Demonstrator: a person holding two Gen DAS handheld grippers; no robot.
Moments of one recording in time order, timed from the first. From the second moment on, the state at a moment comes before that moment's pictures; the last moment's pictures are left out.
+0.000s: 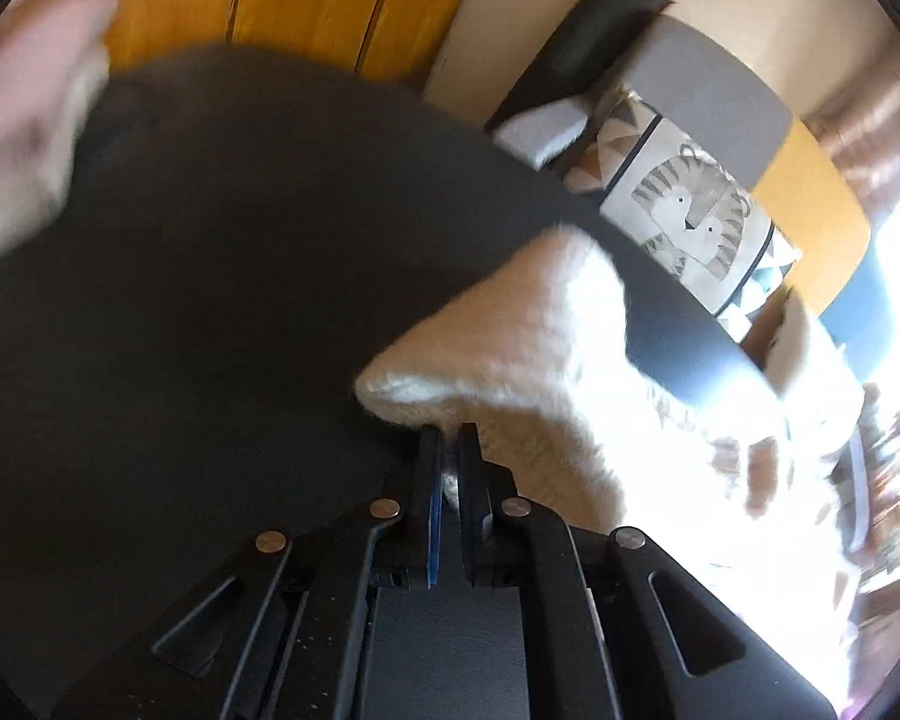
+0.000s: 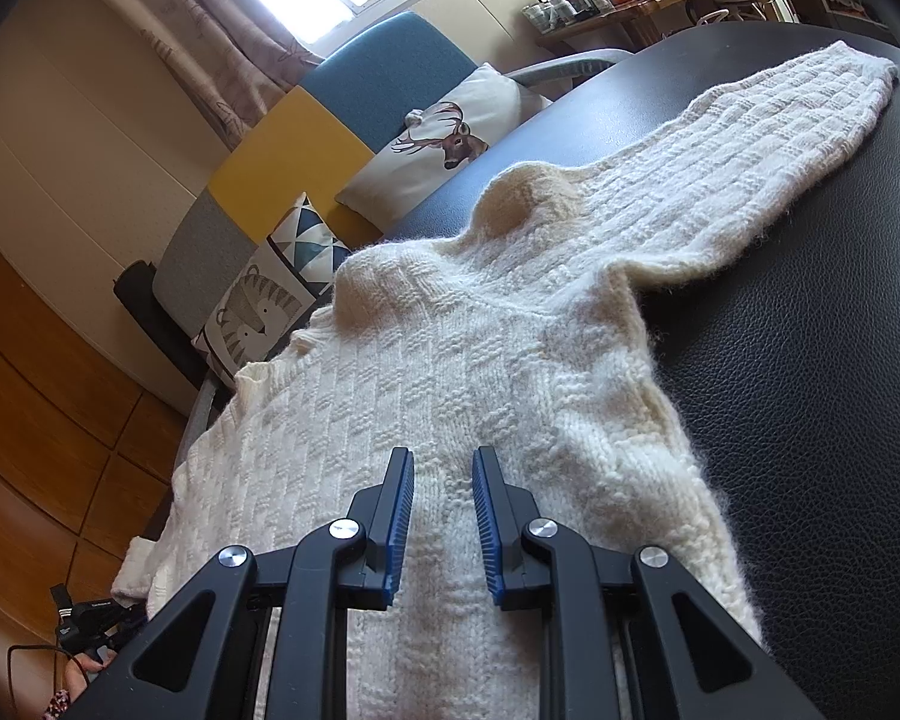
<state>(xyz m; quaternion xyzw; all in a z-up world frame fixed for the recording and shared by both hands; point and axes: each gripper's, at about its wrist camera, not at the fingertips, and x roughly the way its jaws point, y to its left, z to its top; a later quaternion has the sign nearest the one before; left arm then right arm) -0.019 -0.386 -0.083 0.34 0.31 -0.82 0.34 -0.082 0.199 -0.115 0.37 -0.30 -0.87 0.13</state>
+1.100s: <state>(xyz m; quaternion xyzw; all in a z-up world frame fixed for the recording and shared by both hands) -0.021 -0.374 -0.075 0.40 0.09 -0.85 0.33 -0.083 0.198 -0.113 0.37 -0.30 -0.87 0.13</state>
